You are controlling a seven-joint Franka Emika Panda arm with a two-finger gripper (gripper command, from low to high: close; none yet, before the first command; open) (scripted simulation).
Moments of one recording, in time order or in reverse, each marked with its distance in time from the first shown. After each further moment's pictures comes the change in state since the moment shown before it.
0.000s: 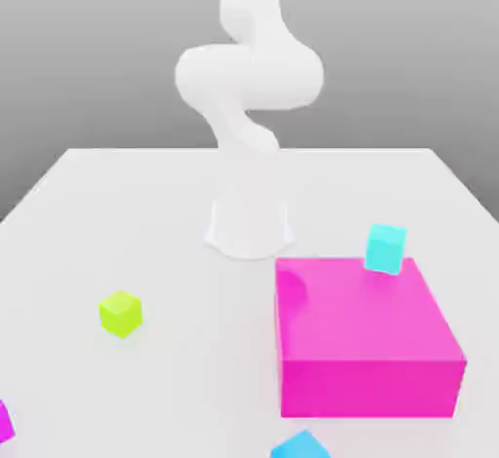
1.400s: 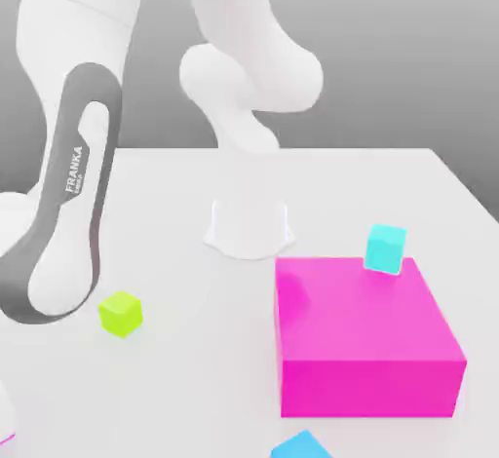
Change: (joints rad) arm -0.330 1.309 -0.220 0.171 0.312 0.364 -0.095
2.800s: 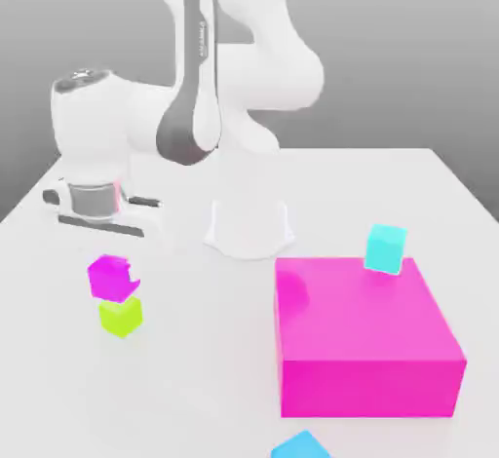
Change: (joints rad) arm 0.249 -0.669 -0.344 -0.816 -0.386 0.192 -0.193
